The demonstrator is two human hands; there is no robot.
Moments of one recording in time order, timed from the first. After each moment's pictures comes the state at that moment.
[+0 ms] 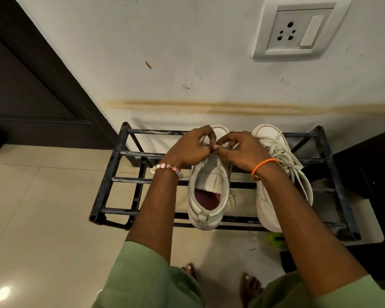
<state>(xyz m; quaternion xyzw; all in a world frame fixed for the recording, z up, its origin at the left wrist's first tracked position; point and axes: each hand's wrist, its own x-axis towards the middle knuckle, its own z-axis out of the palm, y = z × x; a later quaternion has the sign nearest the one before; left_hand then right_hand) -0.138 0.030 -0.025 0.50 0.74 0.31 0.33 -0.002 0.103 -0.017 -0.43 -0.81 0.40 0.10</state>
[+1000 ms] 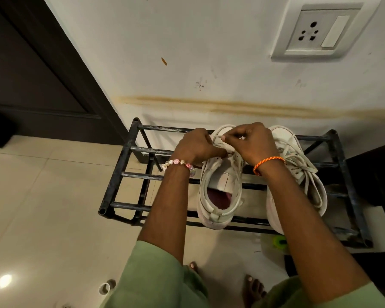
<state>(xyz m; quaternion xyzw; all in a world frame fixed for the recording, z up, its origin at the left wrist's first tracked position) -0.135 0.020 -0.004 0.37 0.82 0.26 0.36 -0.017 0.095 -0.006 -0.42 -0.79 0.39 0.20</state>
